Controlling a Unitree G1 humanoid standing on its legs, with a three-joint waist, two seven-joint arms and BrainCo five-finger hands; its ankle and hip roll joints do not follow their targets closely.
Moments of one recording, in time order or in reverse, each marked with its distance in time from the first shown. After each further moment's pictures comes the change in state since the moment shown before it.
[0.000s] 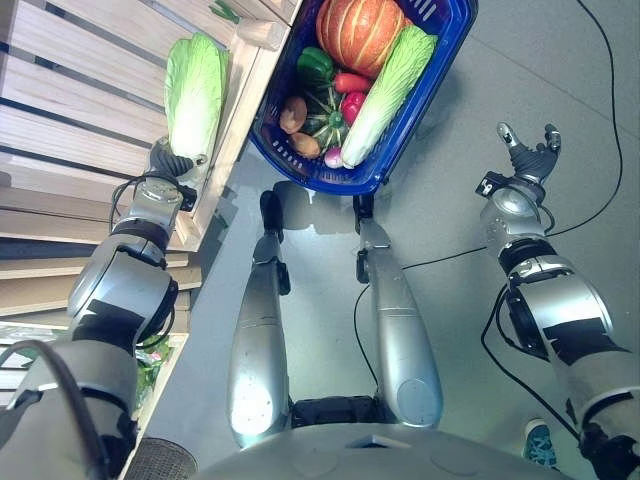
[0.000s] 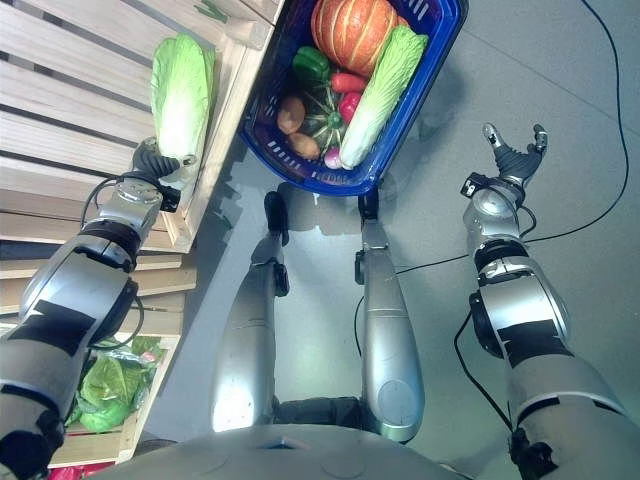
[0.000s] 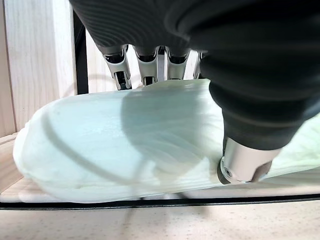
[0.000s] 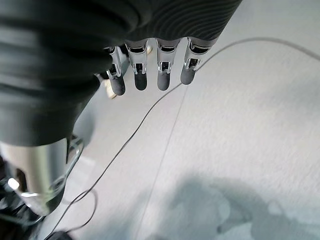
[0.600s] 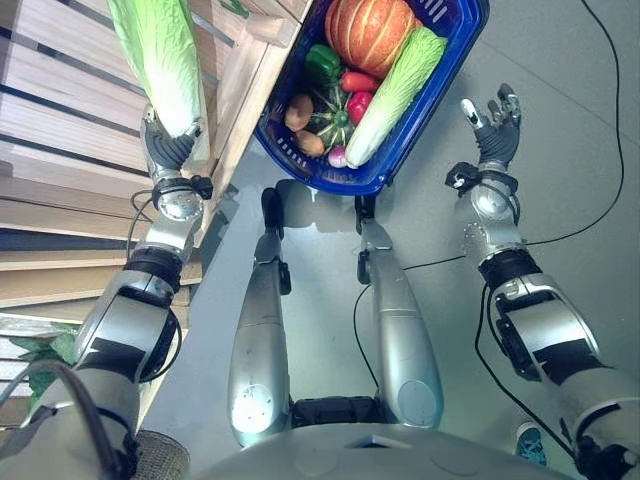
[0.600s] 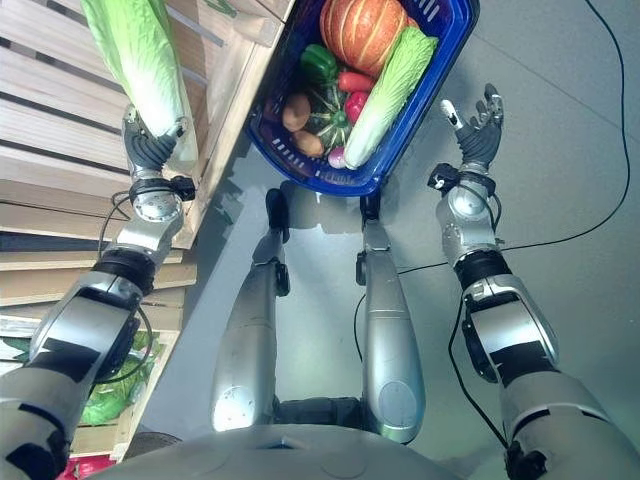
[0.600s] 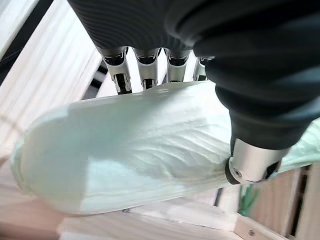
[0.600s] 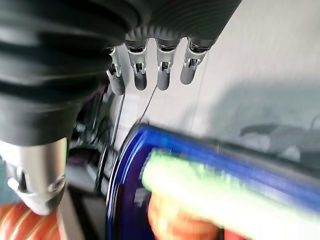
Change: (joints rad) left arm 0.246 -0.027 0.144 -0.489 0.134 -0.206 0.430; right arm 0.170 0.045 0.049 -0.479 0.033 -0.065 0.133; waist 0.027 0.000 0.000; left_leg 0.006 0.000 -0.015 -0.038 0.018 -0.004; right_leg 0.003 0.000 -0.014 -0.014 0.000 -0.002
